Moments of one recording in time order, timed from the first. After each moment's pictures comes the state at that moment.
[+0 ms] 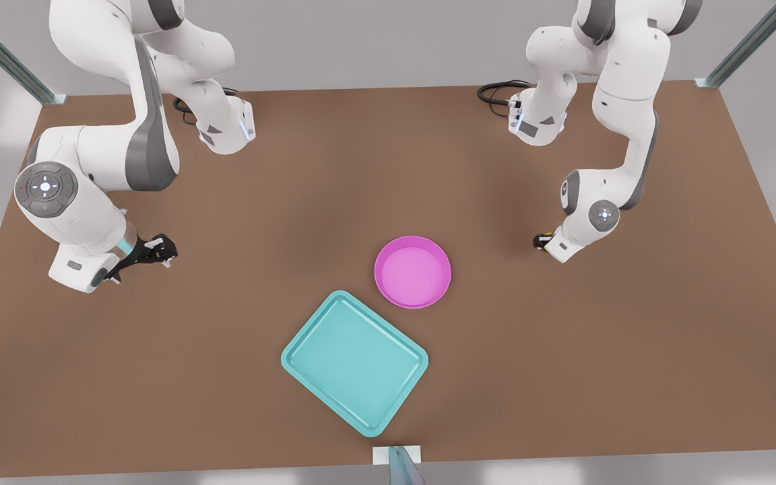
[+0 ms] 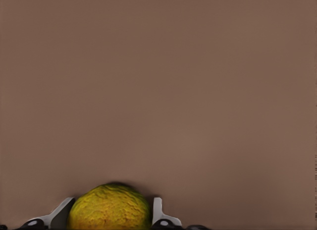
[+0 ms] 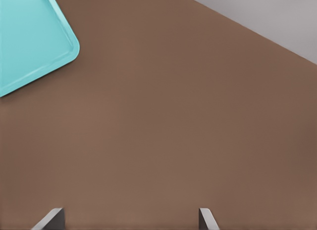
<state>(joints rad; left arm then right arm) -0.20 0.32 0.12 -2.44 -0.05 2.58 -0.02 0.28 0.23 -0.16 -1.43 -0.12 1.62 -0.26</state>
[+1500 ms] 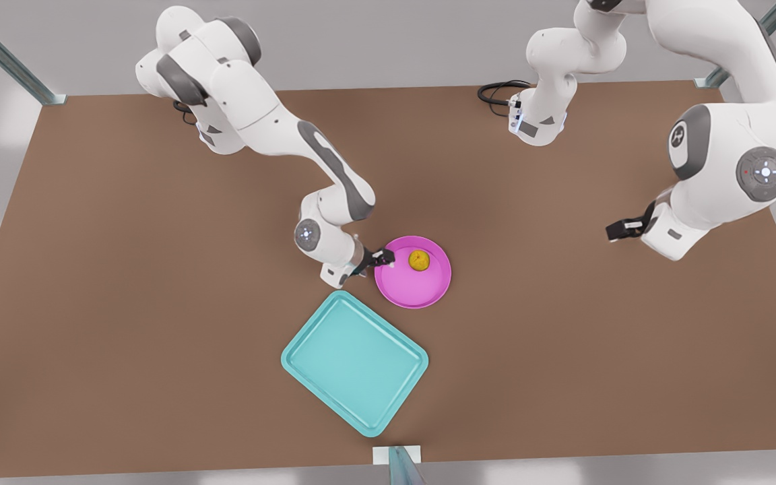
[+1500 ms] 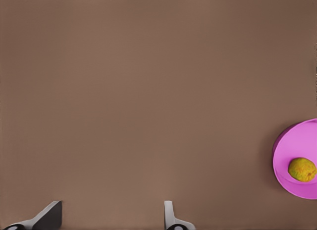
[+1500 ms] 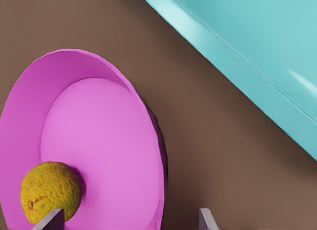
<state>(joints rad) -0.10 0.18 0.04 -1.50 0.04 1.51 -0.15 0.68 0.69 0.05 -1.75 0.75 2.60 -0.04</state>
